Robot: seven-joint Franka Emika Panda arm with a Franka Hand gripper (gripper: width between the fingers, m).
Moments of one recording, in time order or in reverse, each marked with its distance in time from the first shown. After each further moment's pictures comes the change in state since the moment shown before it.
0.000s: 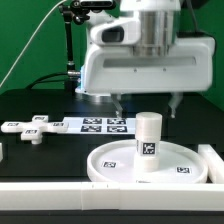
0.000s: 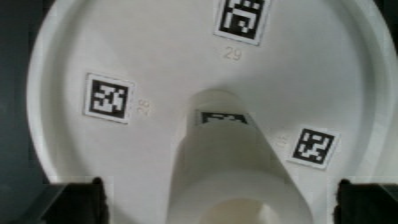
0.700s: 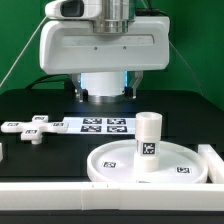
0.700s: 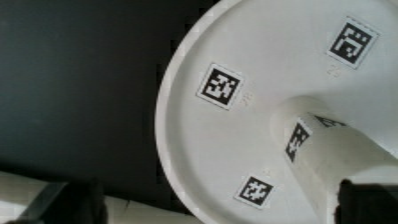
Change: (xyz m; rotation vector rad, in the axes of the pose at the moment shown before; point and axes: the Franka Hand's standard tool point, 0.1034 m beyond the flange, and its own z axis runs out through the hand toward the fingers) arm -0.005 0.057 -0.017 -0.022 0.032 -0.175
